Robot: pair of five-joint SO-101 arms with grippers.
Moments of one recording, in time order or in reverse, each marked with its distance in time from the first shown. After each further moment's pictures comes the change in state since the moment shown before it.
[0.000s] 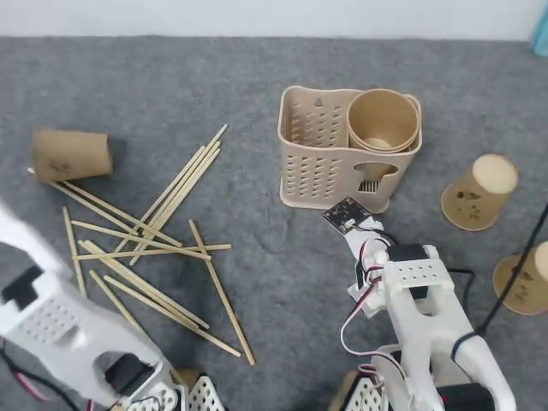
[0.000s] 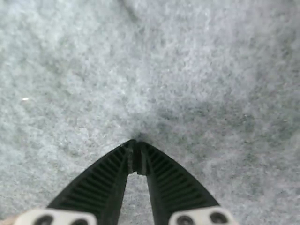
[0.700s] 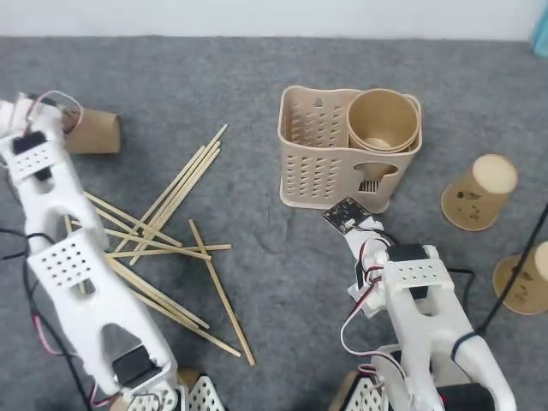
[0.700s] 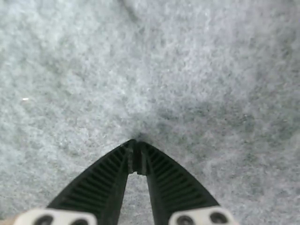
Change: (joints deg) left arm 14.8 29.4 -10.9 -45.8 23.6; right arm 0.0 0.0 0.0 0.0 0.0
